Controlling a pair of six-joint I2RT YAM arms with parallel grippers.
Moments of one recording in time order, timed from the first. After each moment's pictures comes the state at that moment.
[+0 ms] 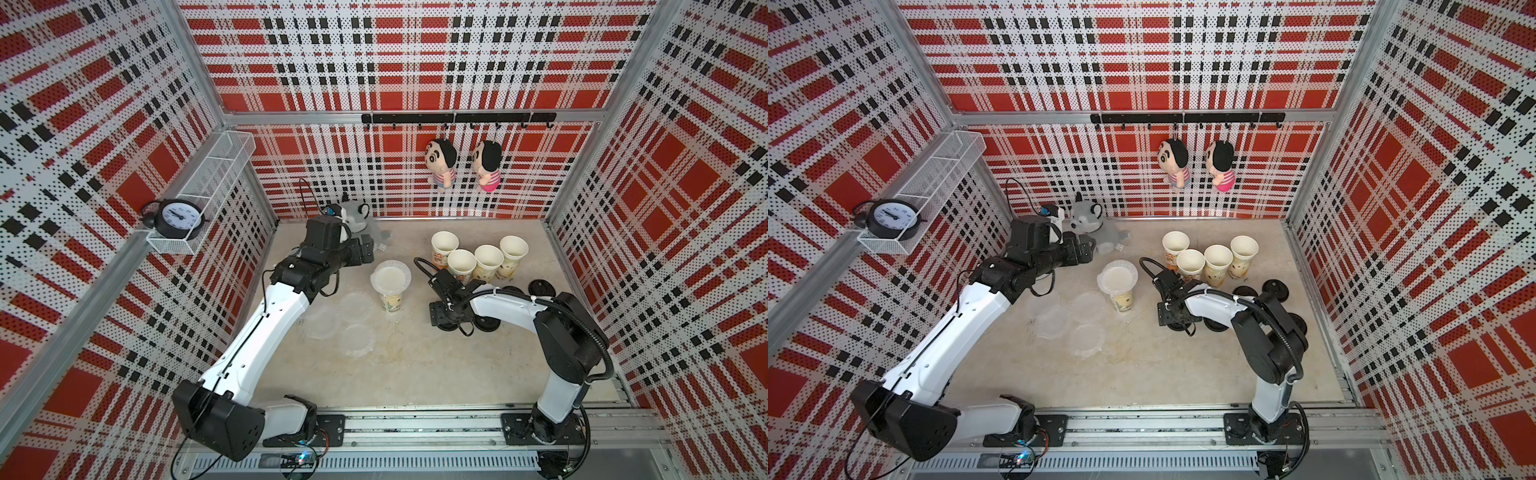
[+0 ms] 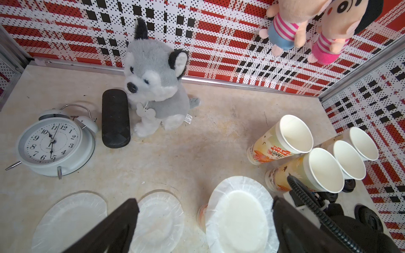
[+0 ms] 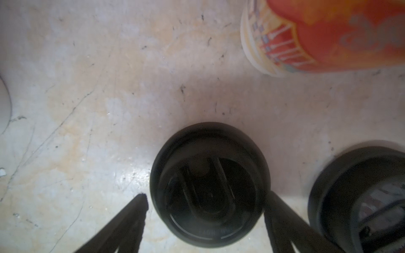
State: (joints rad) left arm -0.35 1.30 1.34 -0.61 -0.05 -0.36; right arm 0.68 1.79 1.13 -0.61 0.17 0.55
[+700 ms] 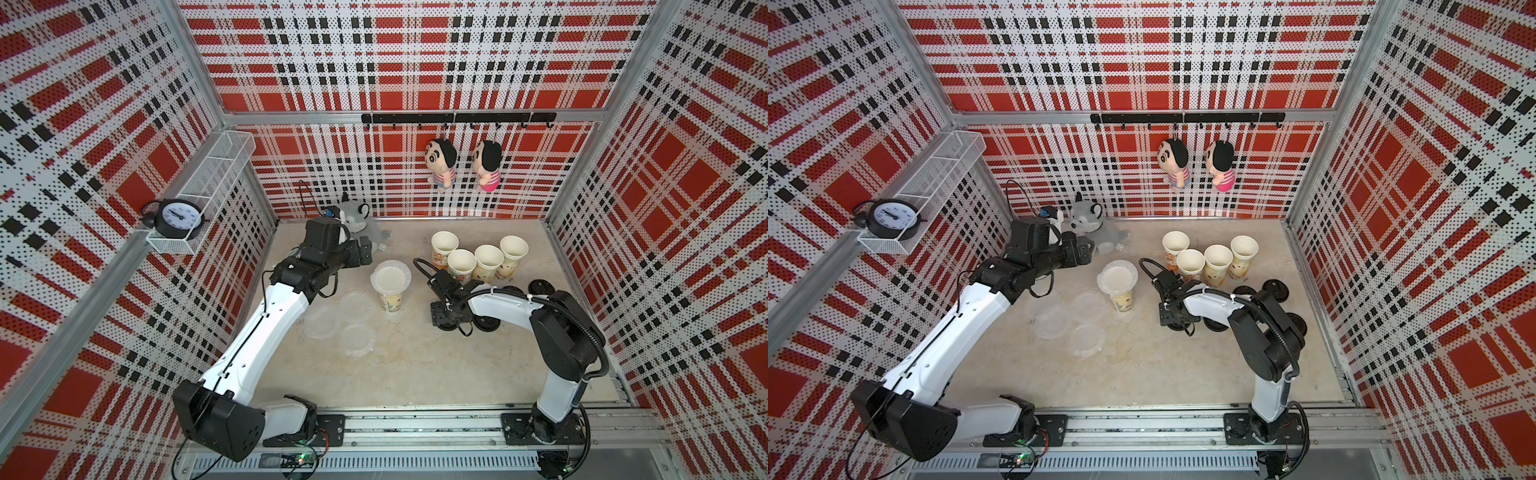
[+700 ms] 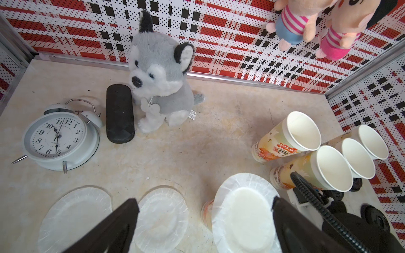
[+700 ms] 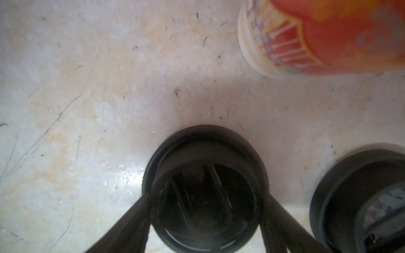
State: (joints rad) left arm -0.33 1.30 1.33 -0.61 -0.05 -0.35; right arm 0.68 1.82 1.13 -0.60 0.18 0.56
